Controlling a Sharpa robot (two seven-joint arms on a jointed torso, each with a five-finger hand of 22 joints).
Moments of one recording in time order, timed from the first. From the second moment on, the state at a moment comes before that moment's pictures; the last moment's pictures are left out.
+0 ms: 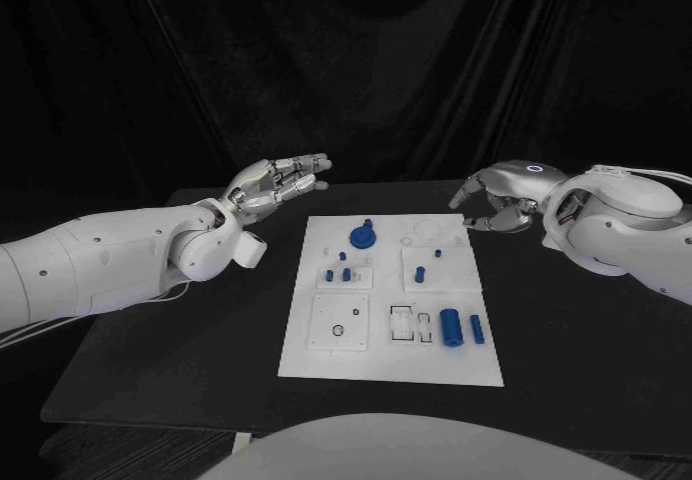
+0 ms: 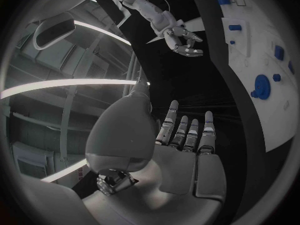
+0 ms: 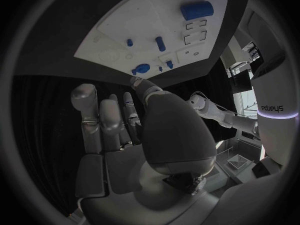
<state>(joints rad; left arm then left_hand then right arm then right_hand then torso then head) 1.20 -0.92 -0.21 1.35 -0.18 0.06 0.65 1.27 -0.07 -0.12 0.30 0.15 0.55 0.03 0.19 0.16 0.07 0.01 0.33 0.15 0.07 0.05 0.09 0.11 0.15 0.15 0.15 0.04 0.65 1.37 -0.81 -0.21 1.45 -1.57 -0.18 0.00 1.40 -0.11 0.29 0.08 0.28 0.84 0.09 0.13 0.12 0.65 0.14 0.35 0.25 1.37 0.03 1.28 1.05 0.12 1.28 0.13 0.89 1.31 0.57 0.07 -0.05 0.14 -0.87</state>
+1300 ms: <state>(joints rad) 1.17 -0.94 -0.21 1.37 -0.09 0.15 0.68 1.35 0.14 -0.18 0.29 0.30 0.43 0.04 0.07 0.05 0.05 0.00 0.16 0.03 0.01 0.08 0.00 0.00 0.17 0.03 0.20 0.03 0.19 1.26 -0.66 -0.21 1.26 -1.63 -0.07 0.02 1.42 -0.13 0.31 0.08 0.32 0.89 0.15 0.08 0.10 0.96 0.11 0.26 0.10 1.44 0.03 1.37 1.15 0.11 1.36 0.13 1.02 1.31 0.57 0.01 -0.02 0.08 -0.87</state>
